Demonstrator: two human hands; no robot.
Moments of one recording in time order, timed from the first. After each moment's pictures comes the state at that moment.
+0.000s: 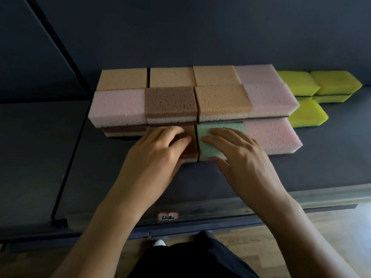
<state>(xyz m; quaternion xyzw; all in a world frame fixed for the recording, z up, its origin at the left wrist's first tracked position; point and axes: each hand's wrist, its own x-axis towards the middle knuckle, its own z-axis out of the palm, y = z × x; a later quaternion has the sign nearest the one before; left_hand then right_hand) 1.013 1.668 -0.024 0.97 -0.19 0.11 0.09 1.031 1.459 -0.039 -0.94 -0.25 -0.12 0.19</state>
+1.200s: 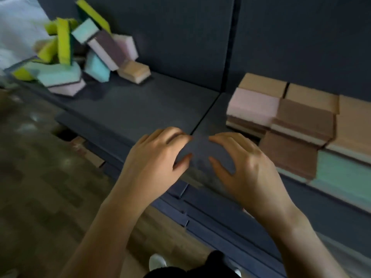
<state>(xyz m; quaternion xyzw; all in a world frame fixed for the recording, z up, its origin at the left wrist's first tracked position) 0.874 1.778 -0.002 0.98 0.12 0.18 0.05 0.990 1.608 -0.022 -0.81 -0.47 -0.07 0.33</state>
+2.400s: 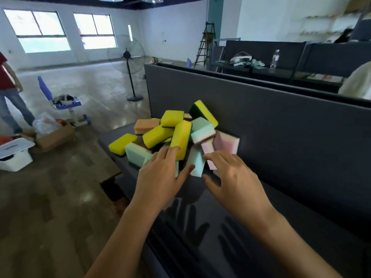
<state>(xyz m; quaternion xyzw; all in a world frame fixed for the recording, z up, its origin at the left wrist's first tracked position) 0.870 2.135 0.042 0.89 0.35 0.28 0.04 1.004 2.010 0.050 -0.76 -0.57 -0.13 0.27</state>
